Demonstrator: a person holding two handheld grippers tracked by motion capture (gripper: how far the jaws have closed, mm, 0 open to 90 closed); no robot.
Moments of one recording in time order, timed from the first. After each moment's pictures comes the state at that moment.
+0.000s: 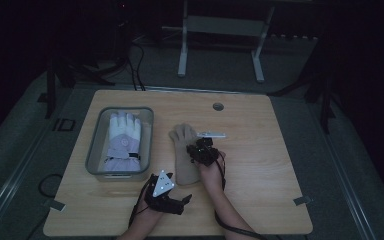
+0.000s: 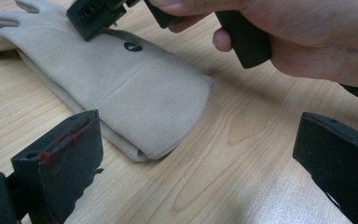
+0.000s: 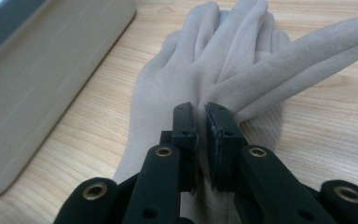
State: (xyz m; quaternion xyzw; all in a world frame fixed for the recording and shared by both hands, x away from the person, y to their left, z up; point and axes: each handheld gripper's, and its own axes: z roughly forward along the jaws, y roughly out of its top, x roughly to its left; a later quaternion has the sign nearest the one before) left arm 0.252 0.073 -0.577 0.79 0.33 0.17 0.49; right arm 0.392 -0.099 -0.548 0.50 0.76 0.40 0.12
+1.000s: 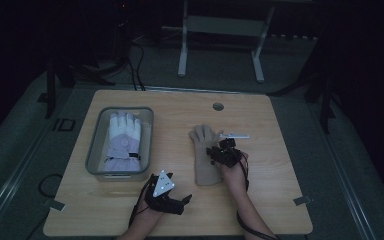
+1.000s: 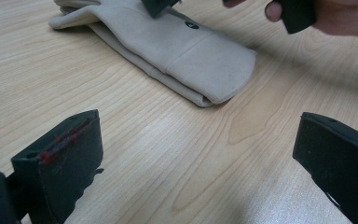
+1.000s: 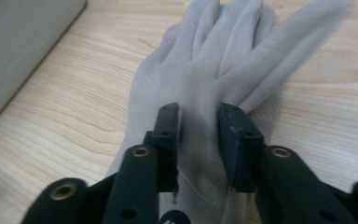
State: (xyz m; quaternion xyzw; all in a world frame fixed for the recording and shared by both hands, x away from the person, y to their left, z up) left arm 0.253 0.073 -0.577 0.79 0.33 0.17 0.49; right arm 0.390 -0.169 -0.538 0.51 0.76 0.39 0.13
